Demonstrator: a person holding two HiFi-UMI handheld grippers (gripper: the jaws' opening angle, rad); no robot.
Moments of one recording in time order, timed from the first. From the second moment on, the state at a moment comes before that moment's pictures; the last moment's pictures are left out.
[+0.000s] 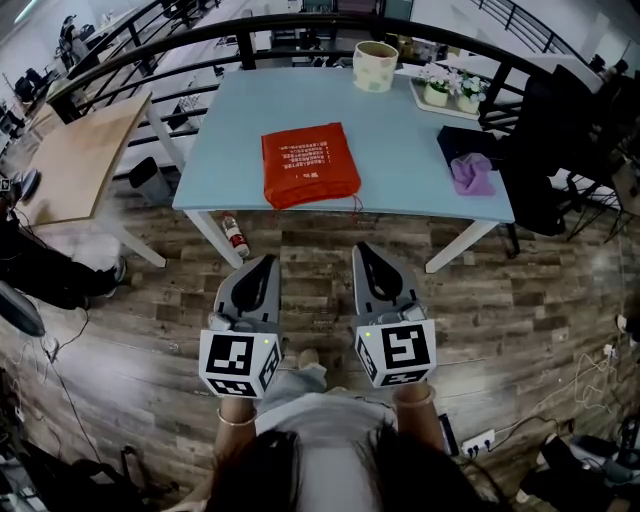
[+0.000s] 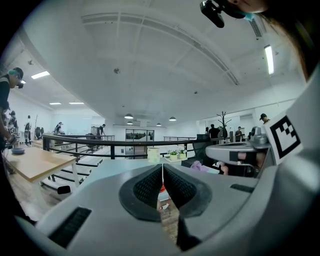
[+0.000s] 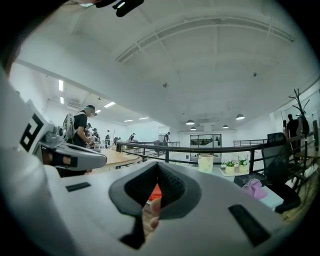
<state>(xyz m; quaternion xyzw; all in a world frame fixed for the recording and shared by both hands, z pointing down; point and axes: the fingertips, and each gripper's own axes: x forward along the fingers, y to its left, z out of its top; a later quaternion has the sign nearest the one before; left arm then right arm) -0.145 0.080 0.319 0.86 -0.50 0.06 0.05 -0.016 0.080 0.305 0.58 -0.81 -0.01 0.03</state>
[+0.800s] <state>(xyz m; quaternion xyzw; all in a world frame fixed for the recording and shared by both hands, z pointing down) -0.180 0.012 0.324 0.88 -0.48 0.06 0.05 -0.046 0.018 0.306 0.60 -0.80 -0.01 0.05</state>
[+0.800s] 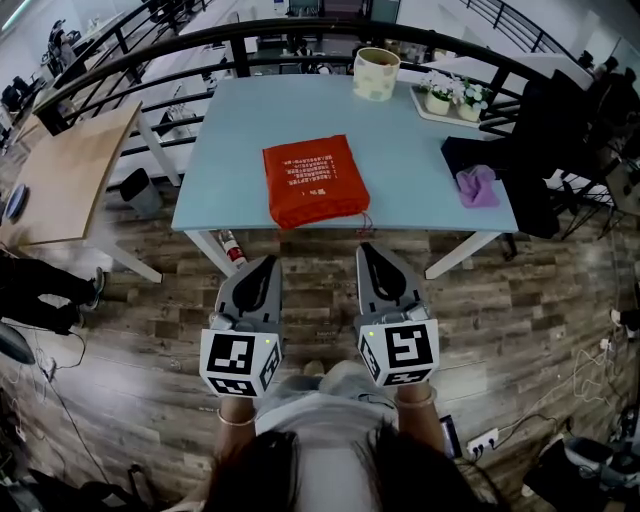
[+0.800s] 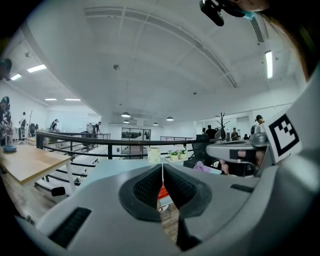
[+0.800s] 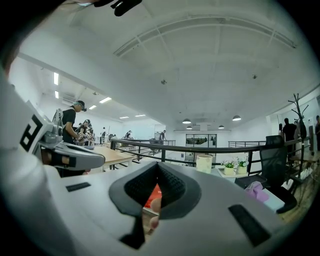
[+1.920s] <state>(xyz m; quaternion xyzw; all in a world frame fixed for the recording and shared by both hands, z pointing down) -0.157 -0.086 0.352 0.85 -0.51 0.08 0.08 0.008 -0.092 0.332 0.59 -0.80 -0.01 0.09</state>
